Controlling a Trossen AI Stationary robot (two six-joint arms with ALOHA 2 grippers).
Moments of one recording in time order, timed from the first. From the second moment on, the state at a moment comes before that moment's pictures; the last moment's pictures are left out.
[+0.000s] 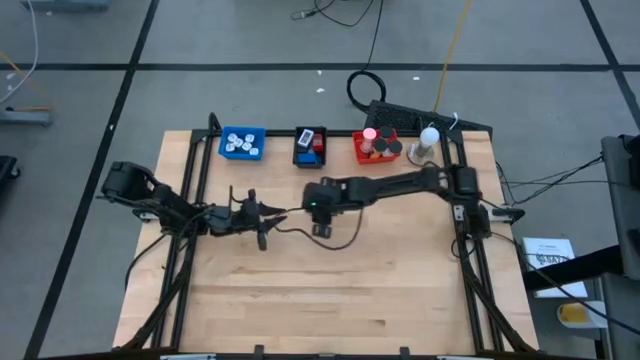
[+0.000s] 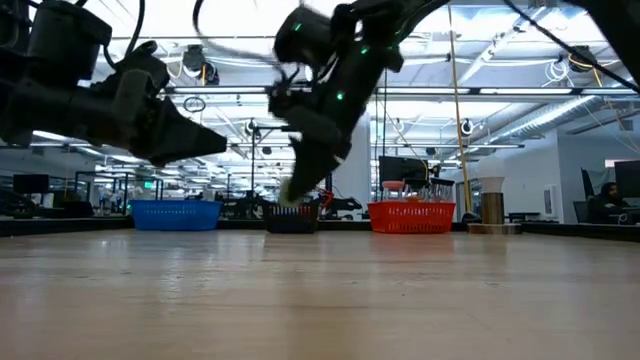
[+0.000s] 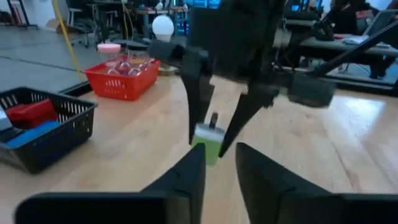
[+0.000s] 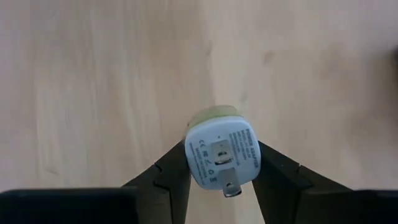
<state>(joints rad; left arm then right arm) -0.17 1.50 0.10 1.28 -0.40 -0.13 -0.05 2.03 1.53 -0.55 0.09 0.06</state>
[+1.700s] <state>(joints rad) -0.17 1.50 0.10 1.22 -0.37 -0.17 0.00 1.98 1.56 -0.60 0.16 -0.04</state>
